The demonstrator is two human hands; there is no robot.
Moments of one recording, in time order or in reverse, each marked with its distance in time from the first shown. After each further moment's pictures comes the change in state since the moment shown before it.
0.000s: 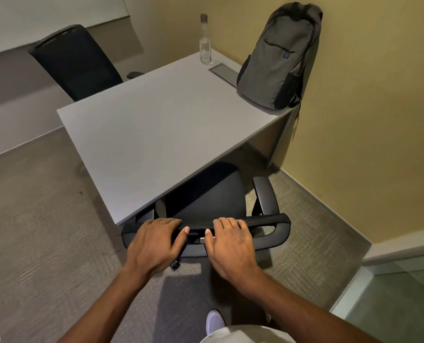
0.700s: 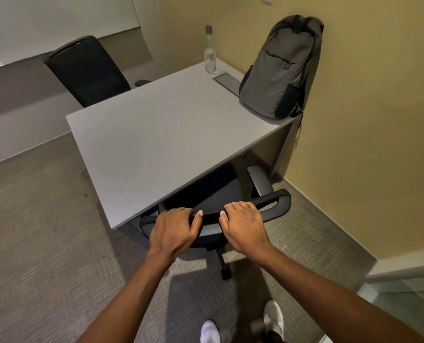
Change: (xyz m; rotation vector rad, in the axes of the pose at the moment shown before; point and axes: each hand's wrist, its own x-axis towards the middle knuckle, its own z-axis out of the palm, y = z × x) left_hand 0.066 0.069 0.012 0.018 0.100 -0.118; right_hand 0.061 0.082 -0.023 -0.032 0.083 -0.072
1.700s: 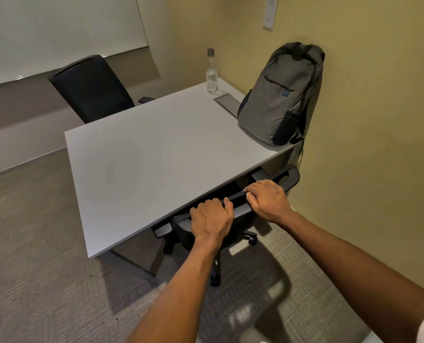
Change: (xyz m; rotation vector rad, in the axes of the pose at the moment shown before) left_hand 0.164 0.148 0.038 -0.015 0.014 -0.306; right_hand 0.177 0.191 -0.037 0.062 0.124 -0.217
